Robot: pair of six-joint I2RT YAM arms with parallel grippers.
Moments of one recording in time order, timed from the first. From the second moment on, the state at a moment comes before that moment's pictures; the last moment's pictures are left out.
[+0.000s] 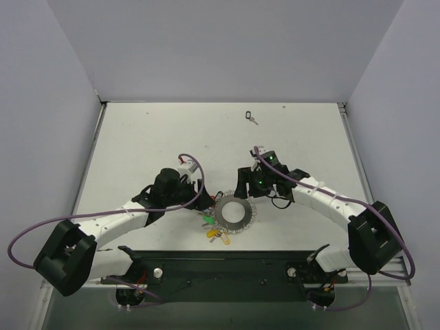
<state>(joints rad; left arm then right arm) -0.61 1.22 0.52 0.13 0.34 -0.54 0.60 1.39 0.82 -0.29 -0.21 0.39</state>
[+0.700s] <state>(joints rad) -0.64 1.24 0.52 0.09 0.29 -0.54 0.77 1.40 0.81 -0.33 -0.24 0.32</state>
